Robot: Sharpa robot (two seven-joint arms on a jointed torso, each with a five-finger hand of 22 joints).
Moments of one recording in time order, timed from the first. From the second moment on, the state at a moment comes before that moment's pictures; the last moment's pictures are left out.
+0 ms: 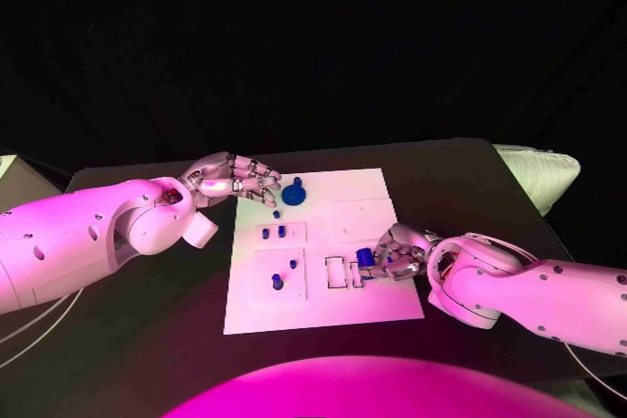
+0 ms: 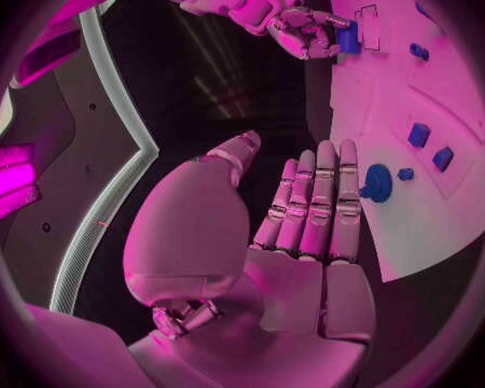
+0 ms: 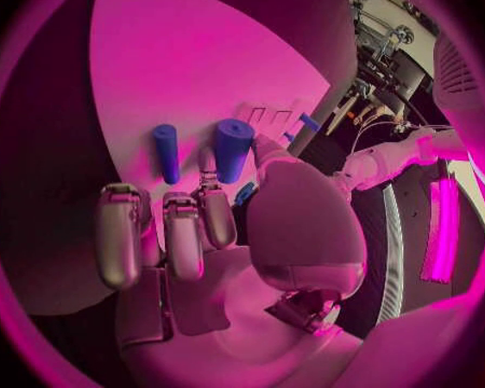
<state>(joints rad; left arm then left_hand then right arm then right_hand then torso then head) 1.13 -0.89 -0.06 1.42 -0.34 0.04 0.24 1.31 -0.19 0.34 0.14 0.19 0.79 0.20 0.31 0.29 0.98 0.17 0.24 0.08 0.96 0.13 0.42 0.39 0.17 0.96 0.24 0.19 0.30 1.05 -0.92 -0.21 1.75 -1.24 -0.38 -0.46 1.20 -0.18 0.10 0.28 0.29 0.94 0.11 0.37 0.43 1.41 0.03 1.41 1.31 1.46 -0.04 1.57 1.31 0.05 1.46 0.07 1.42 1.31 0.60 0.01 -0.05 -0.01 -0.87</state>
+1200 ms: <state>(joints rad) 1.13 -0.88 -0.06 1.42 -0.34 0.06 0.23 1.33 -0.17 0.34 0.14 0.20 0.79 0.20 0.31 0.29 0.98 0.17 0.24 0.08 0.95 0.13 0.43 0.39 0.17 0.96 0.23 0.18 0.30 1.09 -0.96 -0.21 1.82 -1.07 -0.46 -0.50 1.31 -0.26 0.38 0.25 0.50 0.97 0.11 0.35 0.35 1.42 0.03 1.40 1.31 1.46 -0.04 1.57 1.31 0.05 1.46 0.07 1.43 1.31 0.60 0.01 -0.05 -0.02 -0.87</state>
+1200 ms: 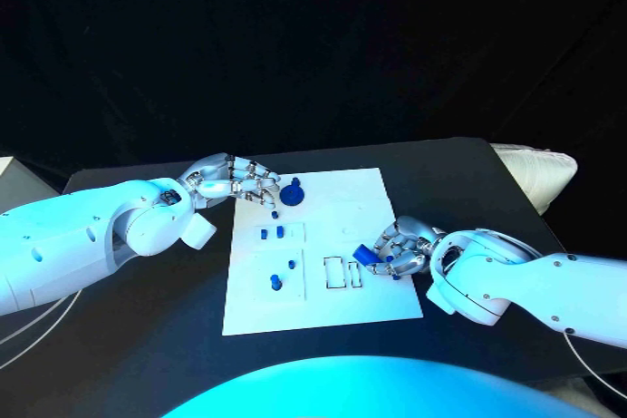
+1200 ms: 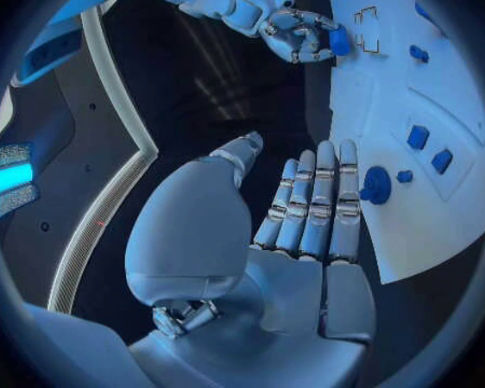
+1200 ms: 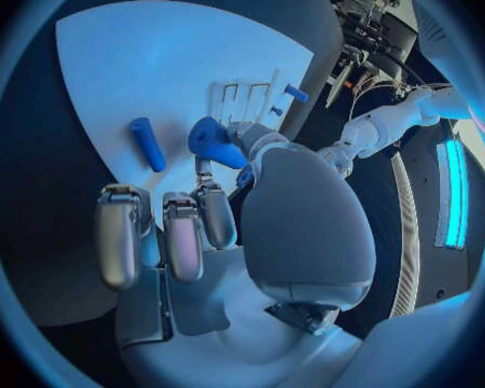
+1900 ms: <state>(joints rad) 1.13 -0.88 -0.06 1.42 -0.34 0.06 0.23 1.33 -0.17 0.34 0.14 0.20 0.79 0.20 0.31 0.29 0.98 0.17 0.24 0.08 0.95 0.13 0.43 0.39 0.17 0.96 0.24 0.18 0.29 1.13 -0.92 -0.21 1.84 -1.05 -0.43 -0.50 1.28 -0.28 0.38 0.25 0.47 0.97 0.11 0.36 0.36 1.42 0.03 1.39 1.31 1.46 -0.04 1.57 1.31 0.05 1.46 0.07 1.43 1.31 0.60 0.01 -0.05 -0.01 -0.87</state>
